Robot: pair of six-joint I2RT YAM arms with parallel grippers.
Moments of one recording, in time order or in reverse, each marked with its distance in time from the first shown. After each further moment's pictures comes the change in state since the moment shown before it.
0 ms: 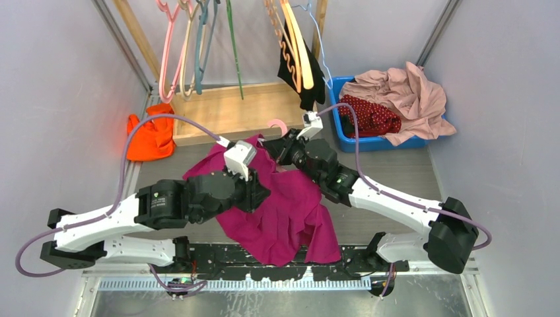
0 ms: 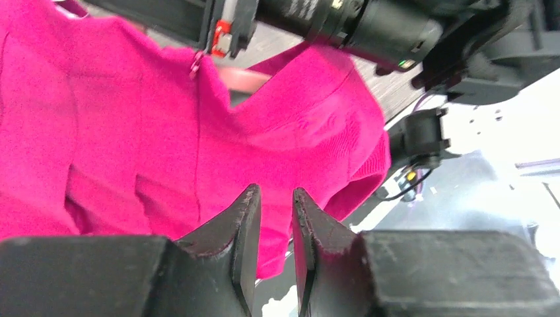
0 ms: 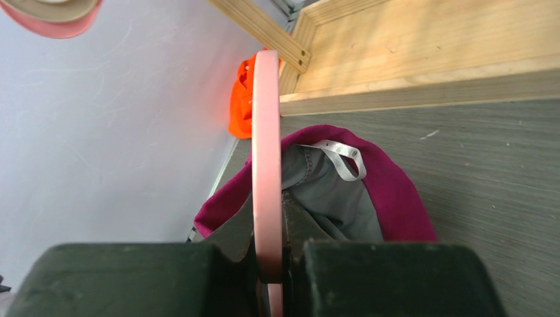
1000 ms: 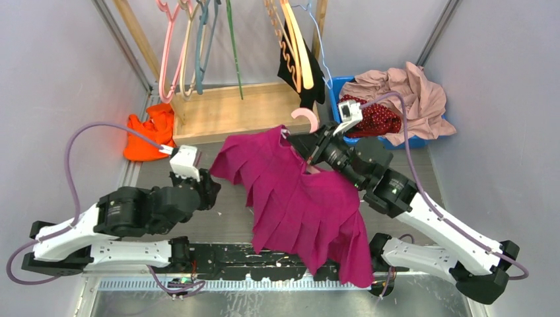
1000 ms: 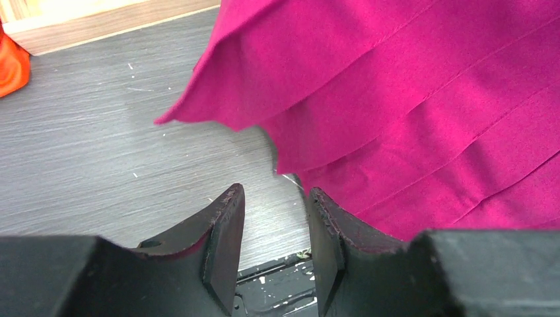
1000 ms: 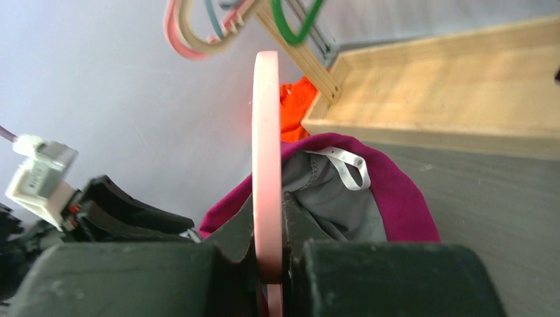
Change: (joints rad) left arm -0.023 -0.218 -0.087 -0.424 -0.357 -0.169; right arm -0.008 -0.364 0.100 -0.367 -0.053 -0.114
